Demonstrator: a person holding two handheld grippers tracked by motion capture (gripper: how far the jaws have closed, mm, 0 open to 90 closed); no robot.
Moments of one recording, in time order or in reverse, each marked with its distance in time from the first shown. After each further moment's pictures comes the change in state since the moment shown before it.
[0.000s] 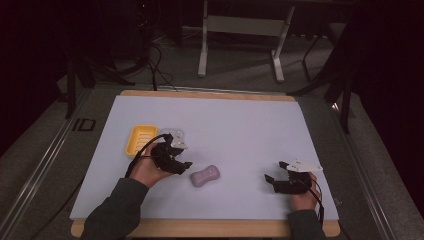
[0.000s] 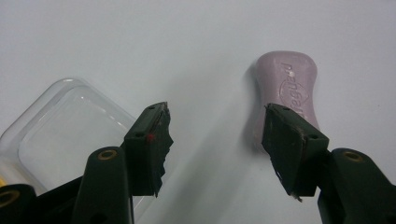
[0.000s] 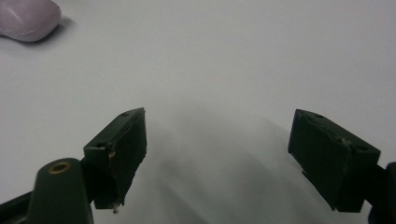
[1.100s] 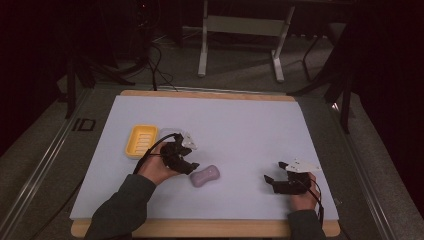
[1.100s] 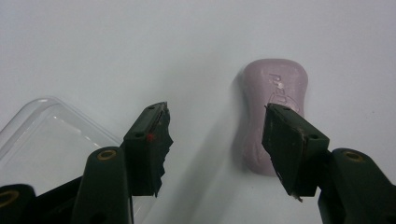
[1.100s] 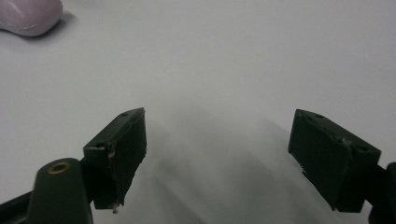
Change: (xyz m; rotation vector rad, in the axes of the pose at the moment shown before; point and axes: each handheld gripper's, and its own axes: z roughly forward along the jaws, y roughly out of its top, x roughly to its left) left arm -0.006 0.016 0.016 0.039 -0.035 0.049; right arm 0.002 0.000 0.001 0.009 0.001 -0.014
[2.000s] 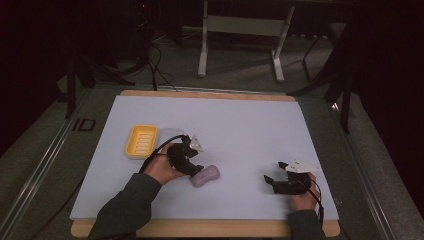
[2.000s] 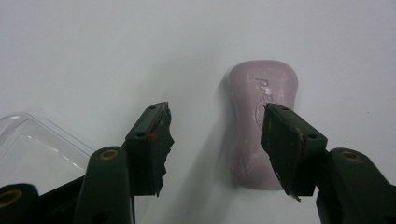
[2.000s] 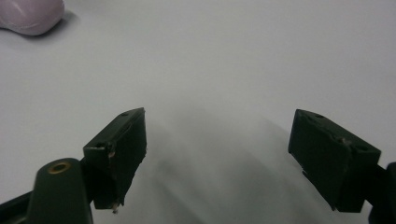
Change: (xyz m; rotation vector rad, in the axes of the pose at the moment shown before) left arm -0.006 0.010 0.013 0.037 -0.026 0.044; right arm 0.000 0.000 0.000 -0.001 0.001 -0.007
